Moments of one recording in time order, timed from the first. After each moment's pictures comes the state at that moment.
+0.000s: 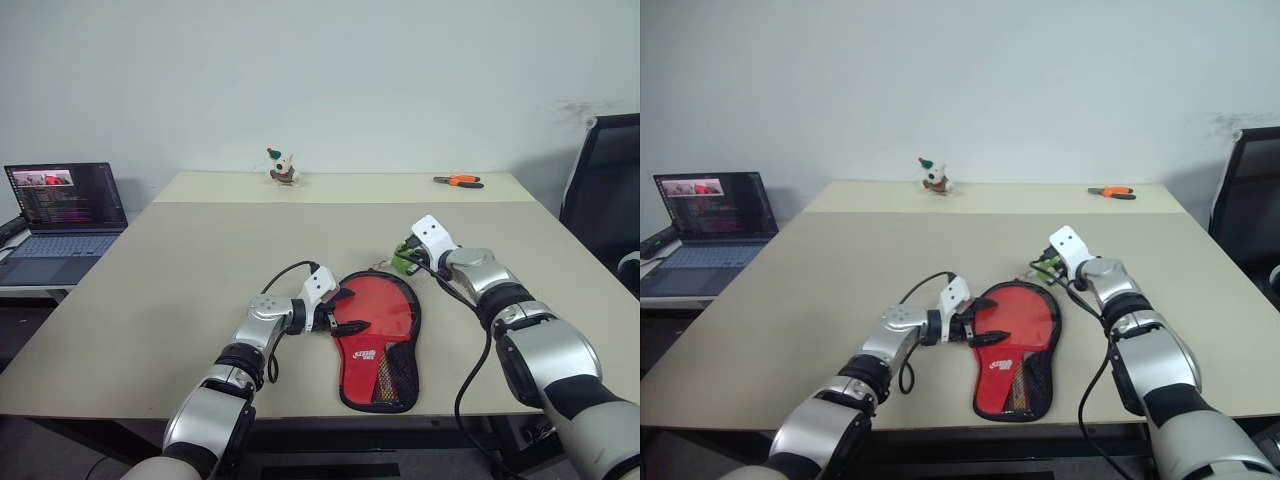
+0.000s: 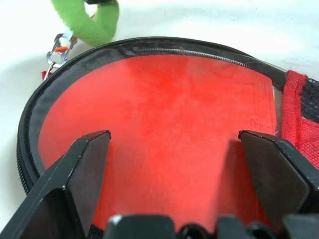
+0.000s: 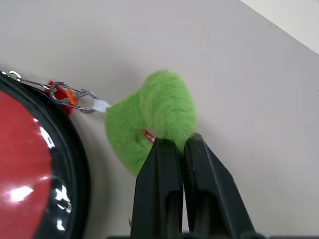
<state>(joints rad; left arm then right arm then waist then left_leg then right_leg) -0.90 0.22 -0.12 1.05 -0.02 -0.20 -1.08 -1.23 -0.36 0.14 1.29 -0.14 0.10 0.50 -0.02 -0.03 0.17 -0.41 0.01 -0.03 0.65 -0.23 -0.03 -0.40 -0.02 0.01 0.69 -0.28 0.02</state>
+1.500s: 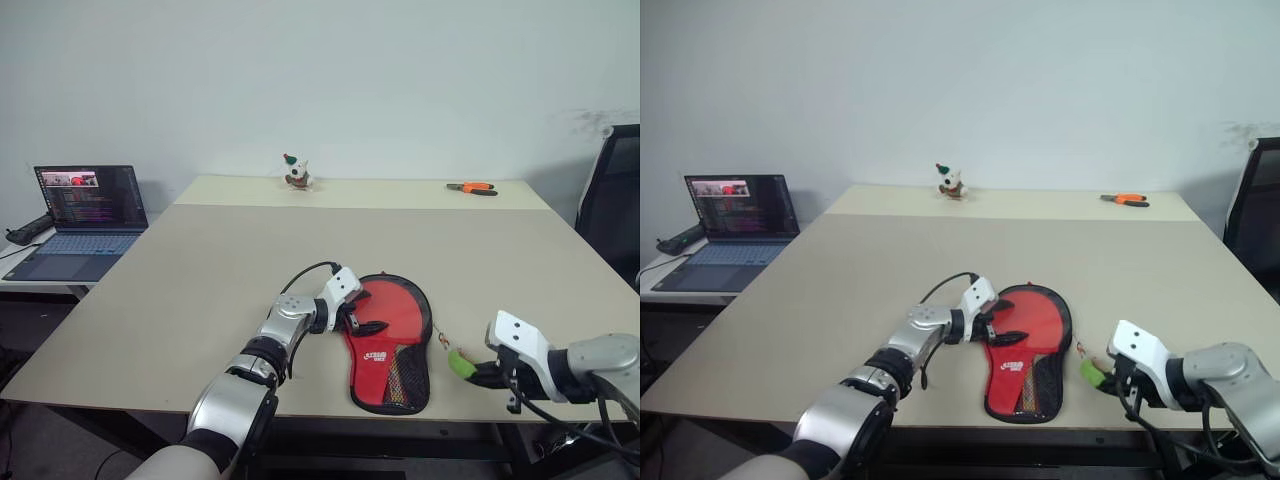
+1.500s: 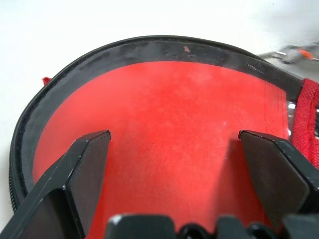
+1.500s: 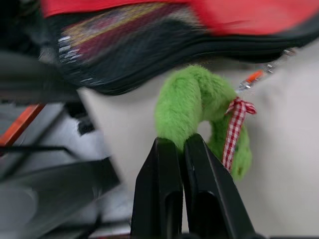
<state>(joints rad) -0.99 0.12 -0.12 1.19 0.06 -0.23 -0.97 -0.11 -1.02 -0.02 -0.55 0.32 0.85 1.05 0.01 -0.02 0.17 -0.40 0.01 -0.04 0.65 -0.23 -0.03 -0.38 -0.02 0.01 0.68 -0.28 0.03</state>
